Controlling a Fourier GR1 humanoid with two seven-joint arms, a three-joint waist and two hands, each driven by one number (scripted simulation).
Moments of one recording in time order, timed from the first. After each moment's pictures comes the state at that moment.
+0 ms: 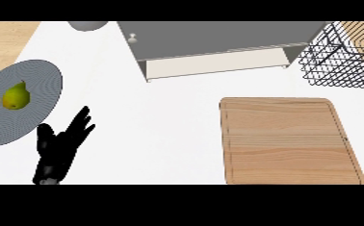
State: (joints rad) left arm 0.10 0.23 -0.02 -1.49 0.09 0.00 0.24; right arm -0.91 -0.69 -0.54 -0.61 0.53 -0.04 0.06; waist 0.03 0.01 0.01
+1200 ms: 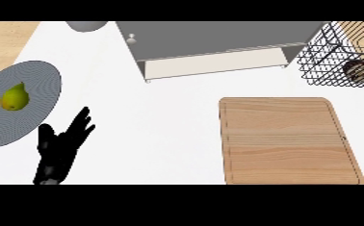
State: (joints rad) left arm 0.11 0.21 -0.01 -1.51 0.07 0.01 0.26; right arm -0.92 -0.98 -0.66 -0.29 0.47 -0.06 -0.17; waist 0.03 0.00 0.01
